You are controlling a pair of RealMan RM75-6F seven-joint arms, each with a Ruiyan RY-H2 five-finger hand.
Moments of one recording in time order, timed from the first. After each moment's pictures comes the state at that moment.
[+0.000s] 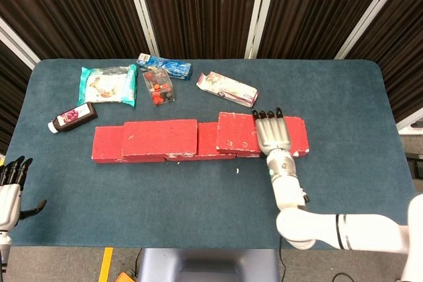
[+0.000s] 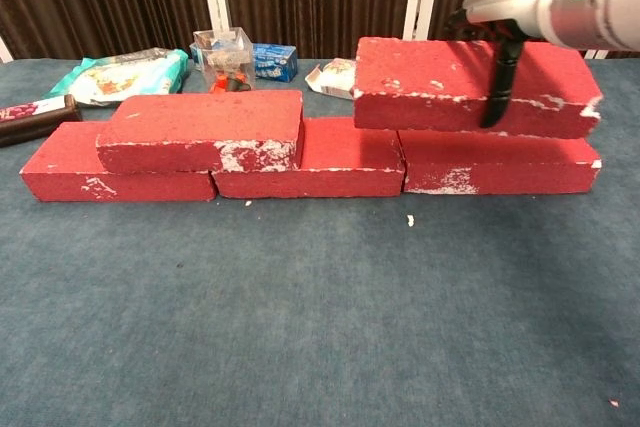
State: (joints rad) left arm -0.11 -1.13 -0.08 -1.65 1.31 1.42 0.17; right arm 1.01 -1.40 0.44 -1.89 -0.15 1.29 -1.13
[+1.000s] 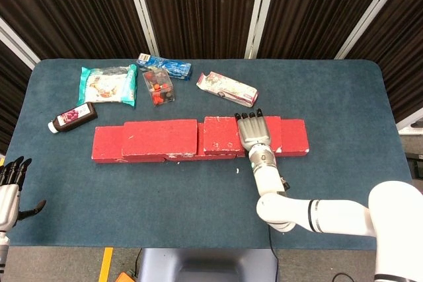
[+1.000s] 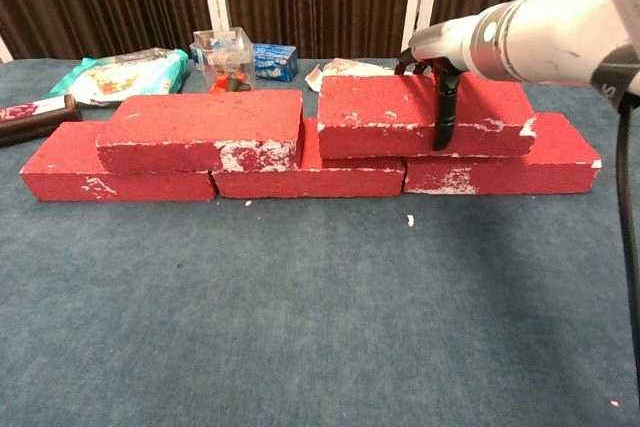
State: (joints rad) left arm -0.11 -1.11 -0.08 -1.65 1.31 1.41 0.14; right arm 1.16 -1.50 0.34 -1.65 -0.06 1.13 -1.07
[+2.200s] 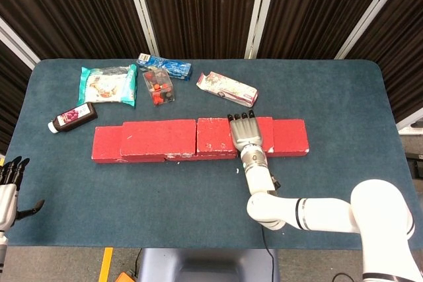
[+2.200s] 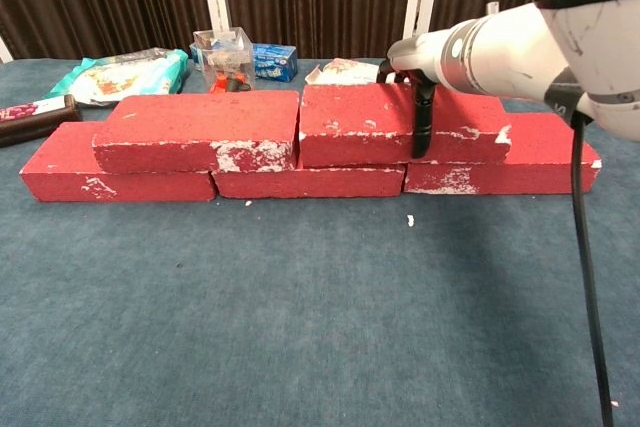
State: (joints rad) left arm -0.11 -1.11 -0.09 -1.65 1.30 1.41 0.13; right arm 1.22 -1.56 0.32 -1.57 -0.05 1.12 -1.03
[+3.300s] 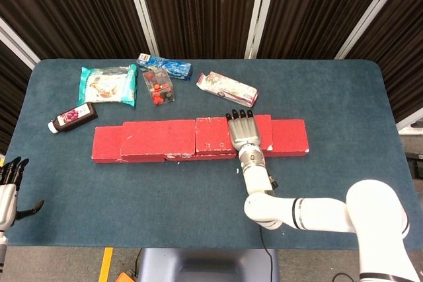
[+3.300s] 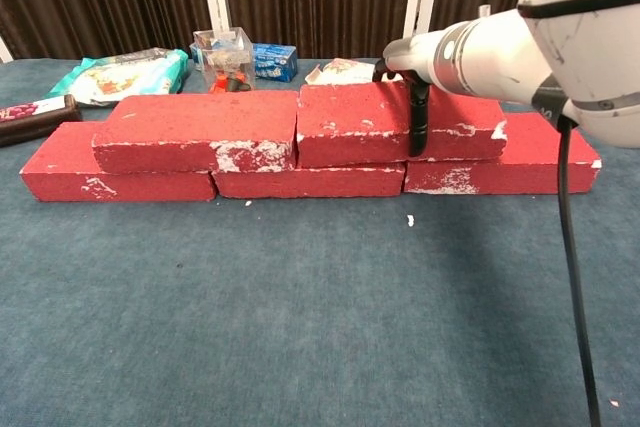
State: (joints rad) left arm -0.11 -1.10 -0.09 -1.66 1.28 1.40 0.14; right arm 1.23 -1.59 0.32 -1.54 -0.05 1.13 -1.03
